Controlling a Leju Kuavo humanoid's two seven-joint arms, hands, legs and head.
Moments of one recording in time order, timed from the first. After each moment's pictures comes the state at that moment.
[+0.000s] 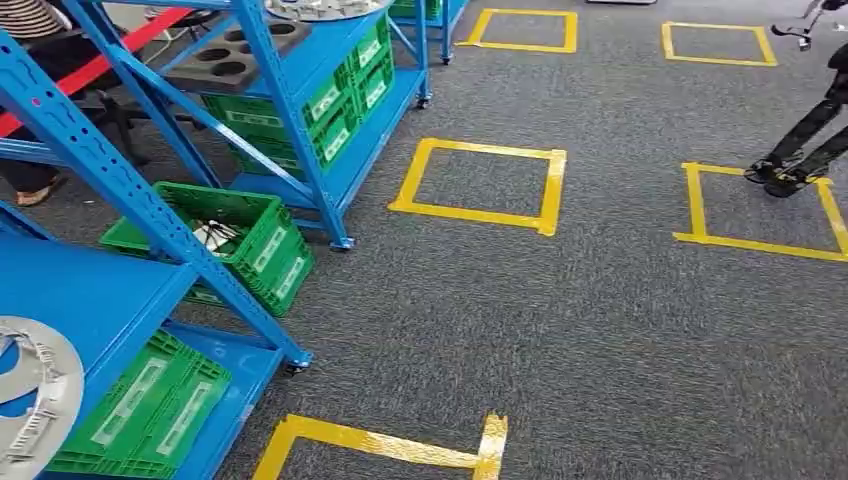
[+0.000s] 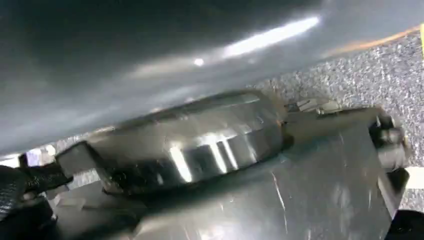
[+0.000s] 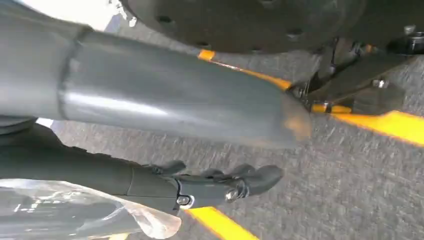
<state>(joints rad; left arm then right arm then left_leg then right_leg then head) 0.00 -0.19 0.30 -0.18 -0.59 0.14 -0.27 -0.01 0.04 0.64 -0.13 -0.50 -0.19 -0.09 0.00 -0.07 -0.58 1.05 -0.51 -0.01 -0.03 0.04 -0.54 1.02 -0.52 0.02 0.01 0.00</state>
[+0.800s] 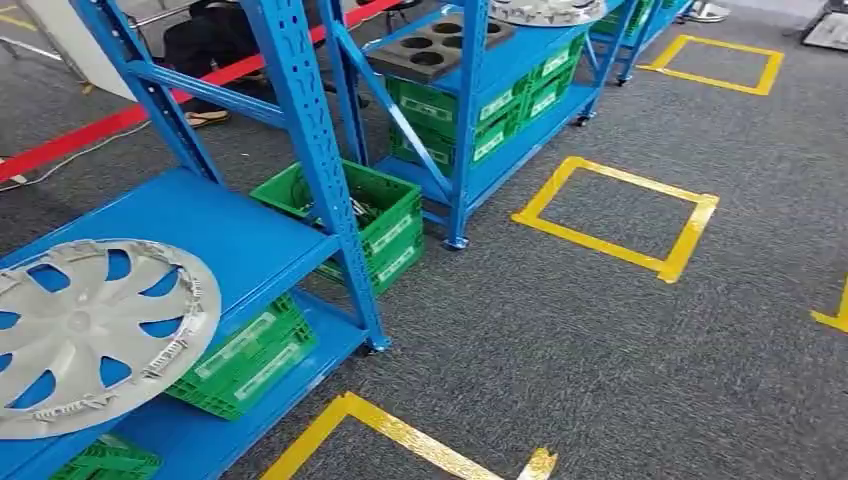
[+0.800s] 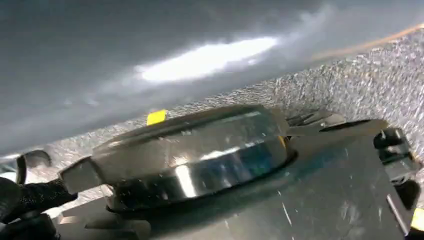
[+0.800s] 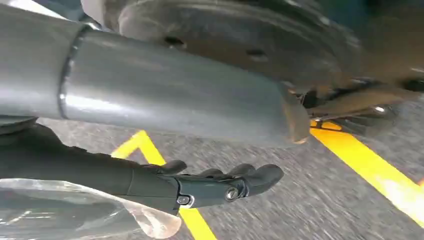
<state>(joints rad) 0.01 -0.19 0.30 -0.18 -0.58 0.17 -0.28 -0.01 0.05 0.66 -0.14 -0.50 -0.20 -0.10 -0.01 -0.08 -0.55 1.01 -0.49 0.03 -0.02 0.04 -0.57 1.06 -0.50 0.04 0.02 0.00</state>
